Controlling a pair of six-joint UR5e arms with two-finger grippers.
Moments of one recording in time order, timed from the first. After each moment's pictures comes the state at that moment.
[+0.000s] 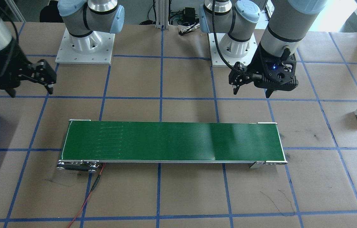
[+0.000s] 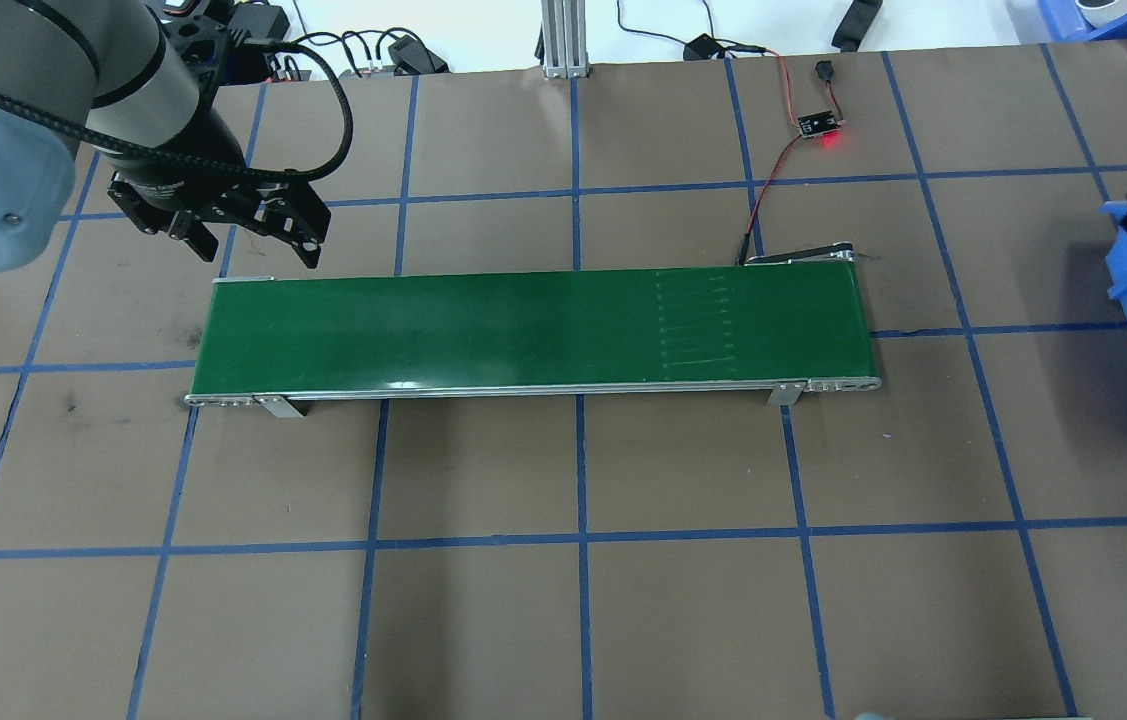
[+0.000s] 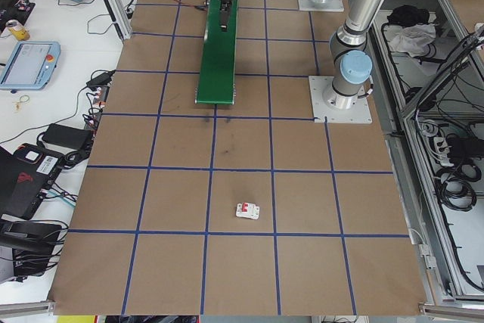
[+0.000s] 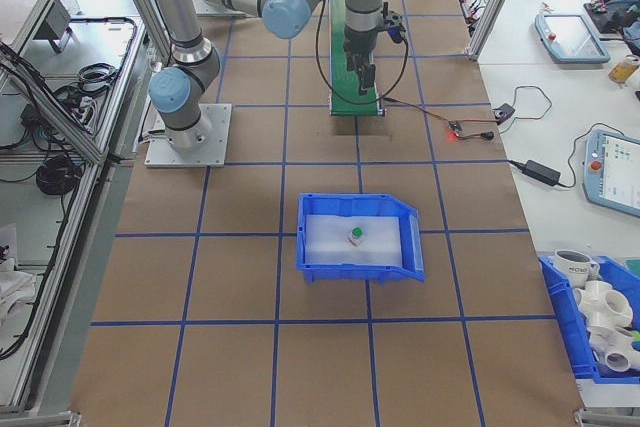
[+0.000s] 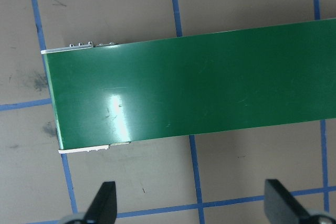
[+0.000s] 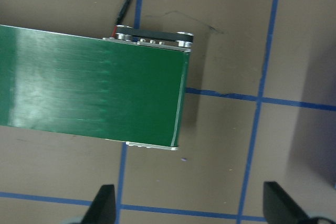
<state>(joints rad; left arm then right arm) -1.54 -1.57 -1.64 -1.47 1.58 0.14 1.44 -1.57 1.62 -1.65 -1.61 -0.26</state>
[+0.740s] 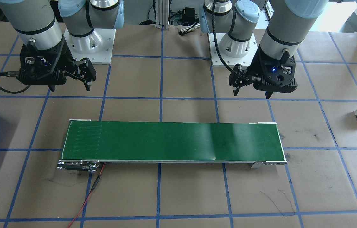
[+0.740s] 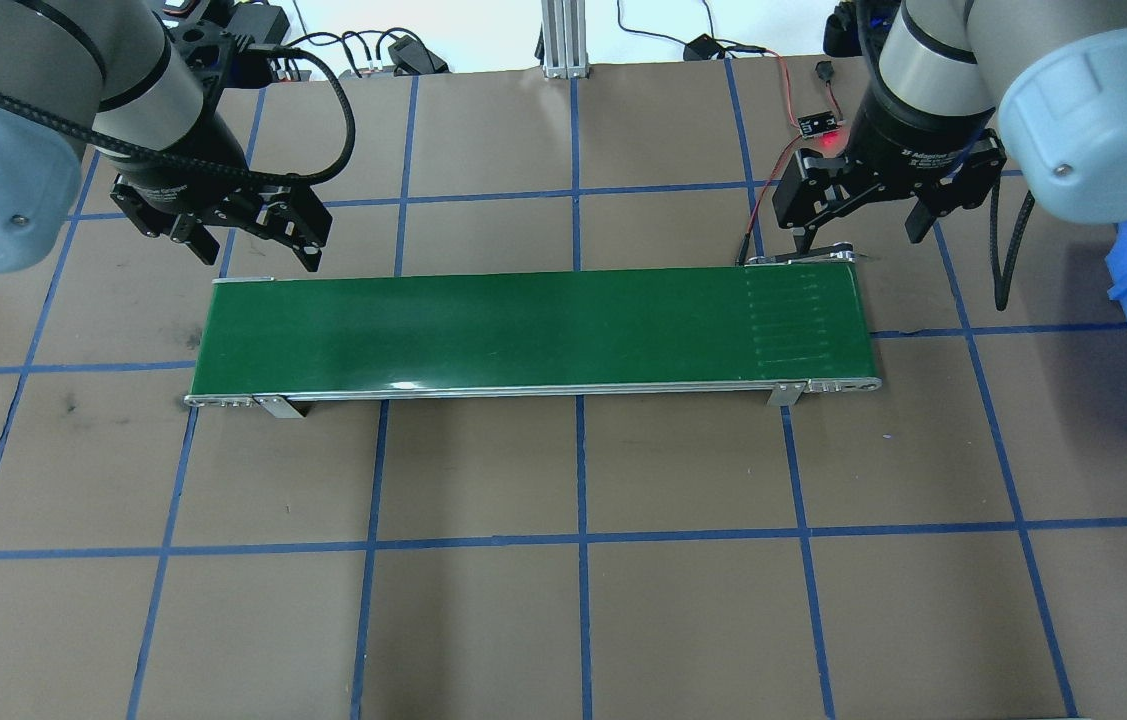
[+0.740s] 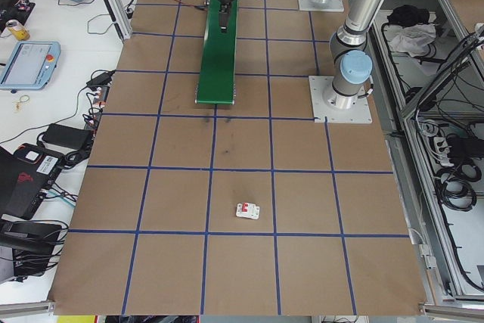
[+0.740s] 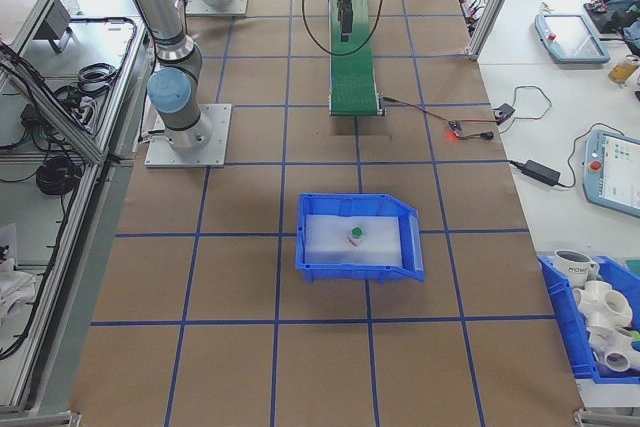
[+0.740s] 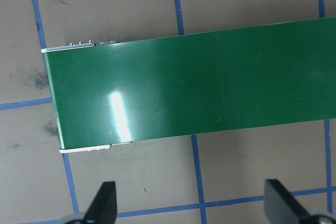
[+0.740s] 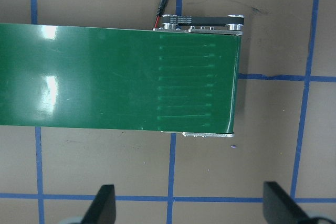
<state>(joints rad) -1.54 -1.58 -1.65 -1.47 1.59 0.14 1.59 -1.56 1.62 -1.63 -1.60 -0.03</state>
